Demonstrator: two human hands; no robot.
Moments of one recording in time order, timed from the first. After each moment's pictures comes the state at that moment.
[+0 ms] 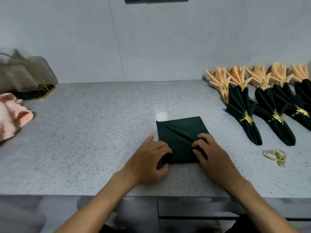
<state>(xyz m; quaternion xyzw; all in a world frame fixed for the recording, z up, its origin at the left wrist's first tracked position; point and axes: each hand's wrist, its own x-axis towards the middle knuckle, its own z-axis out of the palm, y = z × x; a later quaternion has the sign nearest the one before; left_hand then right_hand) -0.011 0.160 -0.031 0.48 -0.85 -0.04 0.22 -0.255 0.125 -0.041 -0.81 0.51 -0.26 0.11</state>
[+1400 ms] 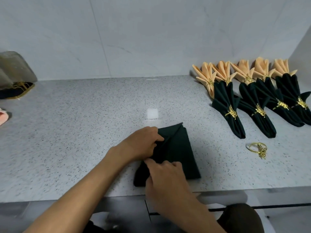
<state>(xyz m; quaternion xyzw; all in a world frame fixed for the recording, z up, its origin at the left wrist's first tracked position) -0.035 0.109 0.005 0.52 -0.85 -0.09 0.03 -0.169 0.213 0.012 -0.85 0.48 -0.15 0.16</state>
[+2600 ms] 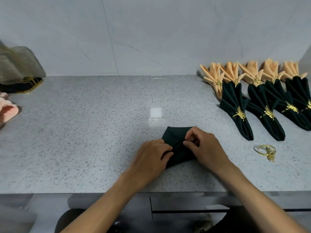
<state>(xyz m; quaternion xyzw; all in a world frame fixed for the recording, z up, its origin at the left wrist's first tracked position) -0.052 0.162 -0.025 0.56 -0.78 -0.09 0.27 -0.248 0.115 -0.018 -0.77 0.51 -0.30 0.22</state>
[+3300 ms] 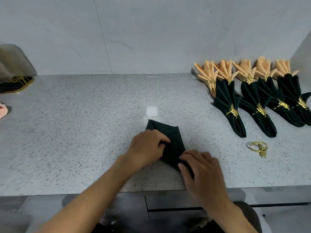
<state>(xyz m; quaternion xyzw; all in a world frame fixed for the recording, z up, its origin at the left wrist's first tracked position) -0.058 0.139 0.005 0.61 -0.77 -0.15 0.15 -0.249 0.192 -0.051 -0.80 0.54 -0.27 0.00</state>
